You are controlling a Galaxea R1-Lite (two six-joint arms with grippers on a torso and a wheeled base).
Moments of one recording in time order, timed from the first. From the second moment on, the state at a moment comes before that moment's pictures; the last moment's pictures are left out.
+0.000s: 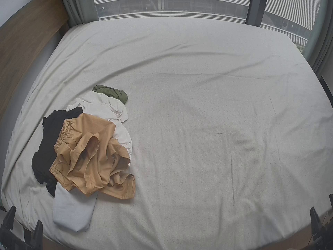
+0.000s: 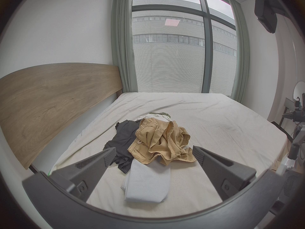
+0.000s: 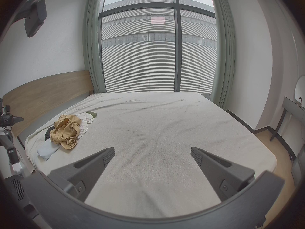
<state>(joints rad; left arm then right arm) 0.00 0.02 -0.02 0.00 -0.01 0.01 -0.01 0.02 -0.02 0.00 0.03 0.00</state>
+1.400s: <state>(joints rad) 0.00 0.02 -0.02 0.00 -0.01 0.01 0.14 0.46 -0.30 -0.27 0.10 0.08</state>
